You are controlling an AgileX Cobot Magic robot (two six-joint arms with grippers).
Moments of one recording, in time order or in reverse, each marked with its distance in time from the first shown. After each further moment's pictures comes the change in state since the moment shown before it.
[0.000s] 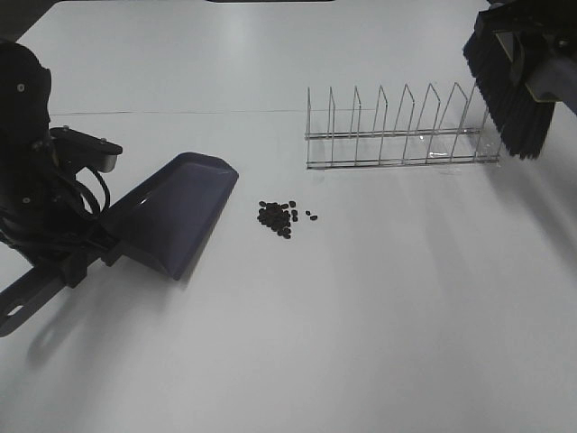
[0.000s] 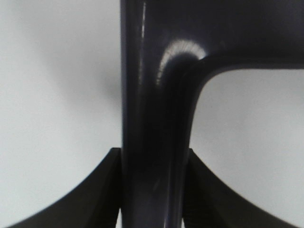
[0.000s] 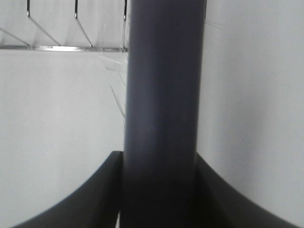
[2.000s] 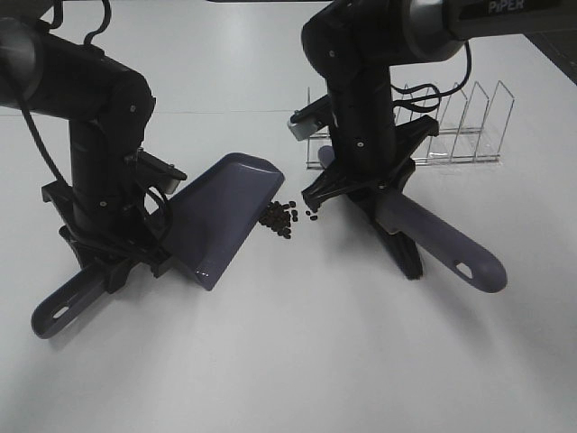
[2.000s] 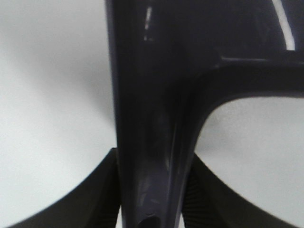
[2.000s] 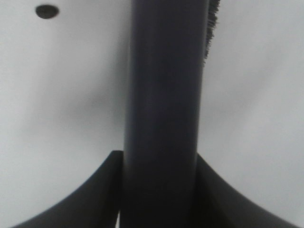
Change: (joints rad) left arm -0.109 0.262 -0.267 0.072 0.189 0.003; right arm 0.512 0.206 0.186 -0.196 -0.047 0.173
